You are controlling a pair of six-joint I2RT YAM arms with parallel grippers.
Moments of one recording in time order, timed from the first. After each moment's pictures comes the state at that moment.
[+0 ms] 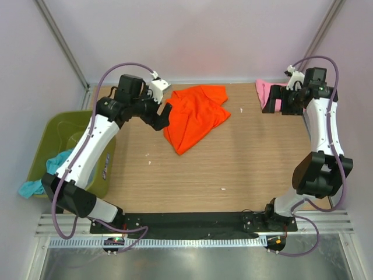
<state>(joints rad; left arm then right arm) -0.41 1.45 1.60 -0.89 0.41 0.27 -0.24 1.57 1.59 -0.97 -0.40 -0.13</state>
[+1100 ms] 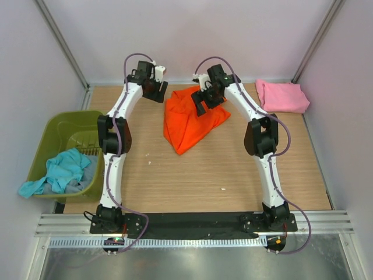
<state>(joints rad) -0.21 2.42 2.33 -0.78 0.15 0.20 0.37 2.39 2.32 -0.96 -0.30 -0.24</state>
